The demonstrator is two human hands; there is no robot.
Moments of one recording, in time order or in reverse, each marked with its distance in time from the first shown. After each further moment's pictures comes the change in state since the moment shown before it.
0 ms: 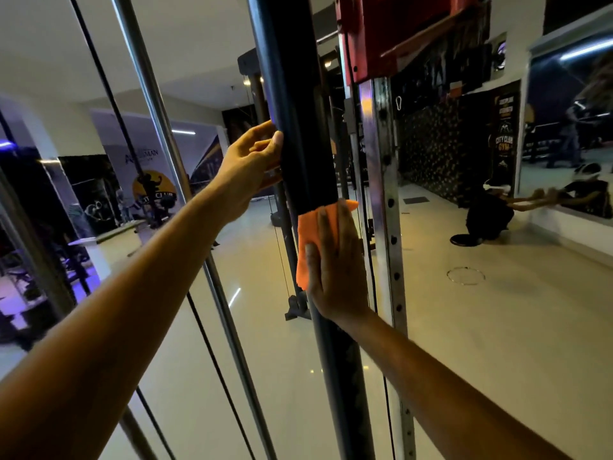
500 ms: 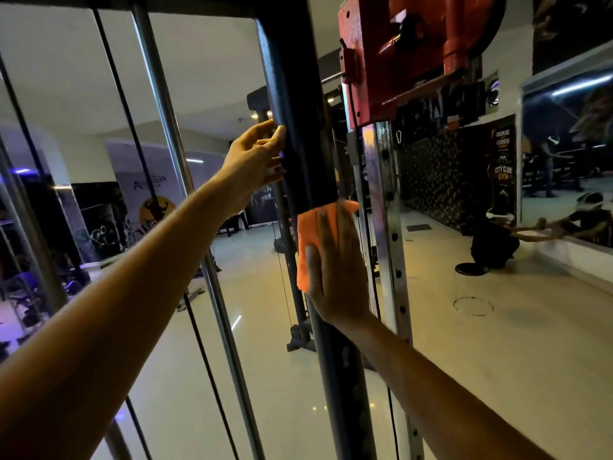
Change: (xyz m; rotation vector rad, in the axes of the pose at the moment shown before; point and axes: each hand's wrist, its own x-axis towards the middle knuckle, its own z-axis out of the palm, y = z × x) left_hand 0.032 0.051 -0.004 0.034 0.071 0.051; right_hand 0.052 -0.010 -0.004 -0.005 0.051 -0.085
